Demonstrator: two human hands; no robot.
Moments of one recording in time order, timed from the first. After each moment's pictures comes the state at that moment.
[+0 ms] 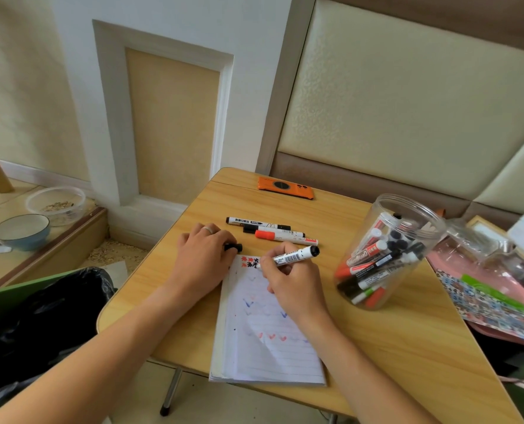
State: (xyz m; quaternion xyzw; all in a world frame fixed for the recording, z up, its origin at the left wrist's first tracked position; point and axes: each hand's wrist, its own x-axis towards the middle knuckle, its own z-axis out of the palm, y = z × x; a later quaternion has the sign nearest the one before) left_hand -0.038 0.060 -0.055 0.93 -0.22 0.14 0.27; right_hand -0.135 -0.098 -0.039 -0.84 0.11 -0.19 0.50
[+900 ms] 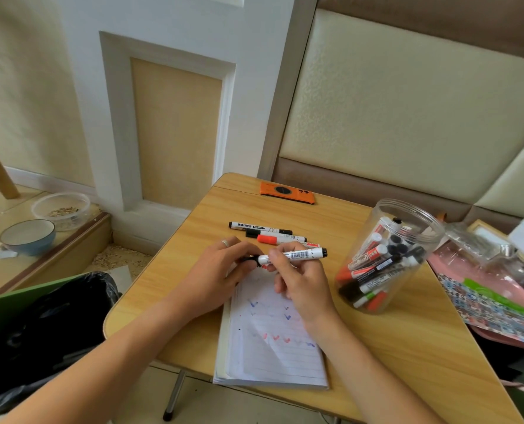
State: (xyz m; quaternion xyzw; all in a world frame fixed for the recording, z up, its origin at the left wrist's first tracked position) left_hand -0.060 0.068 -0.050 0.81 -0.40 0.11 0.41; right_hand -0.137 -0.106 -0.033 -0.74 0.05 -0.17 0.65
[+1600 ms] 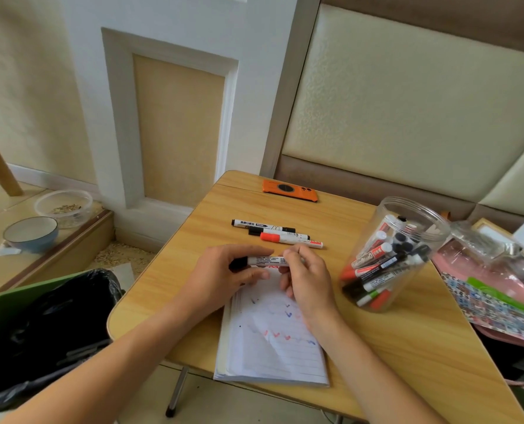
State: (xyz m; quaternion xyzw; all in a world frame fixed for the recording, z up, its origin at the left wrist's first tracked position) left_hand -0.076 0.066 -0.041 0.77 -0.34 0.03 0.54; right_hand -0.134 -0.105 -0.036 -0.77 0.14 -0.17 0.60
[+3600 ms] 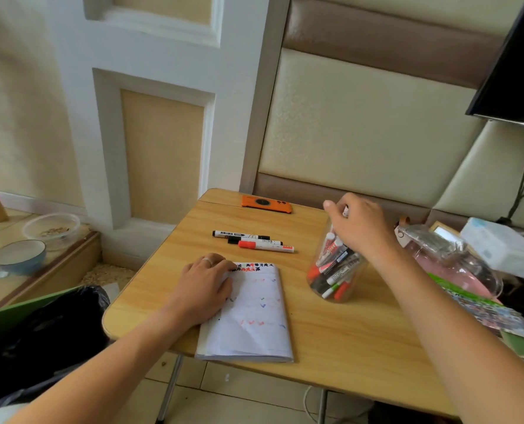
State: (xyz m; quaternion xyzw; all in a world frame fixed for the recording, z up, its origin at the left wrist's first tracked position) left_hand -0.088 0.064 -0.057 0.92 -0.31 0.06 0.22; right_hand -0.169 -0.202 0.102 -0.95 0.20 -0.23 0.12
